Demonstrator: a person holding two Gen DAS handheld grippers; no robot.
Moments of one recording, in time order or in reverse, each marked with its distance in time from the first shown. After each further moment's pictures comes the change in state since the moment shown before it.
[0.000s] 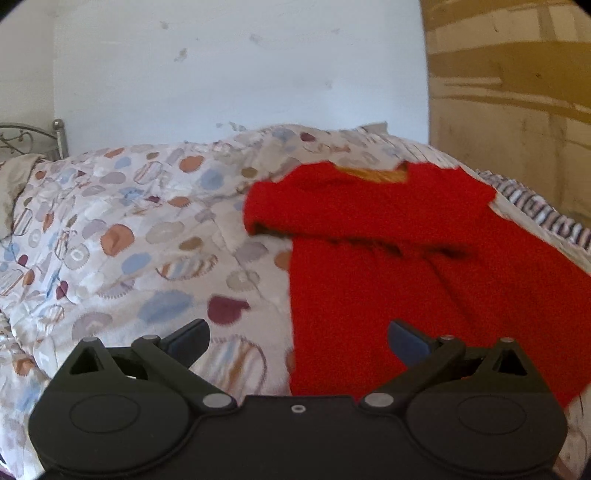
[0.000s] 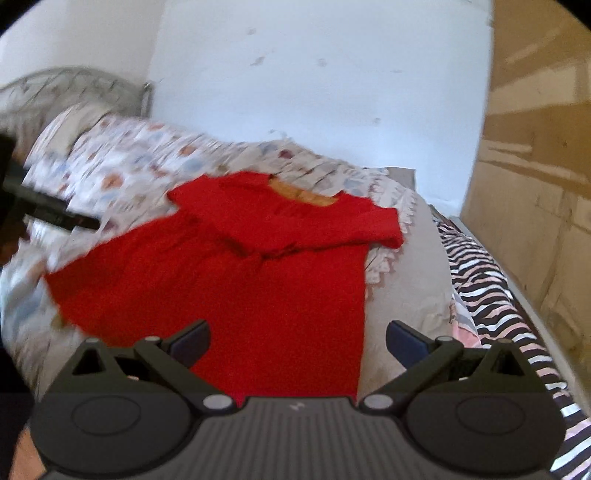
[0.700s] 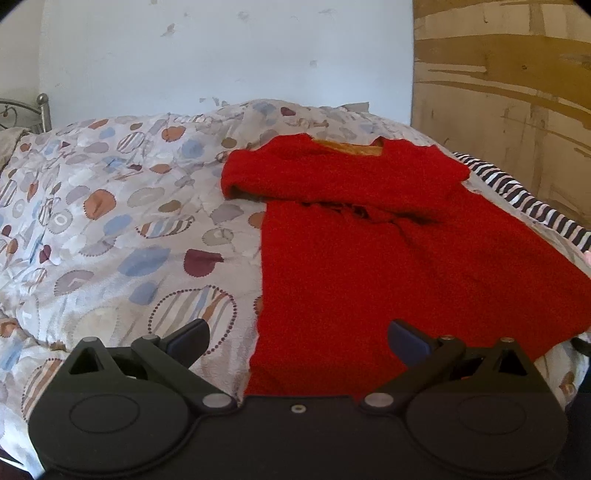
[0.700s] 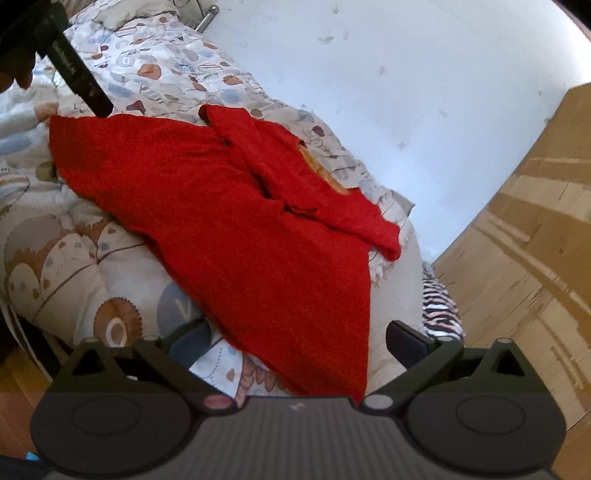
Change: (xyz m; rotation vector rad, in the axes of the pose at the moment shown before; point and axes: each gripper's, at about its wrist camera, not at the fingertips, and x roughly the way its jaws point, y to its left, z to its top) left arm -0.019 -0.006 -0.022 -0.031 0.062 -0.084; right arm 0.022 0.081 -0.040 -0.396 0.032 -0.204
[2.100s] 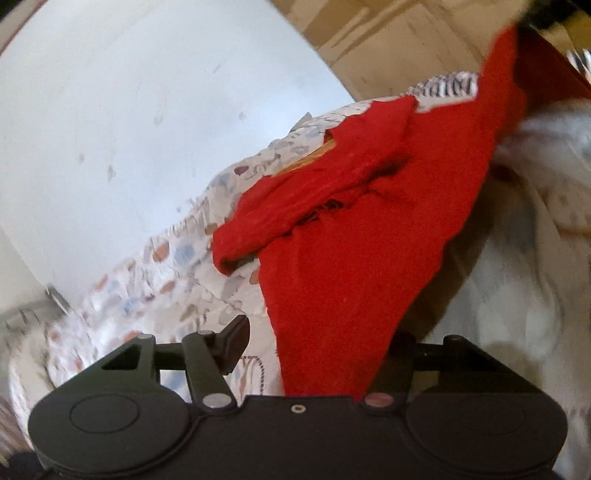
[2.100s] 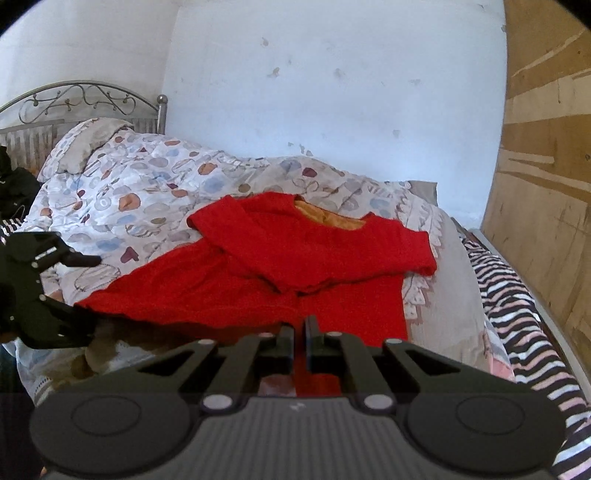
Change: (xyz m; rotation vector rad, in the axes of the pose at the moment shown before) left arm 0.024 -0.055 -0.035 0.658 -0.139 0.212; right arm 0.020 -0.091 0.055 0.464 -0.079 0.254
